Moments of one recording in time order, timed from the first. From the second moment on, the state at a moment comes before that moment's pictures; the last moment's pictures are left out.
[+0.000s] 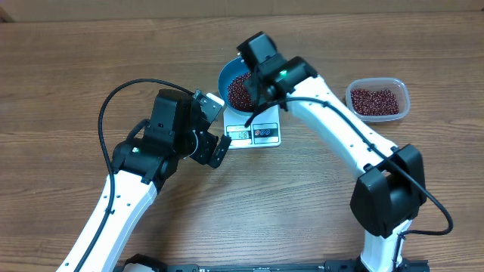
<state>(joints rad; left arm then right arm) -0.35 1.26 1.05 -0.71 0.16 0.17 0.55 2.00 1.79 -0.86 0.24 0.04</state>
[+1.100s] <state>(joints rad) -0.35 1.26 1.05 -0.71 0.16 0.17 -0.02 1.77 1.79 -1.03 -0.59 0.01</state>
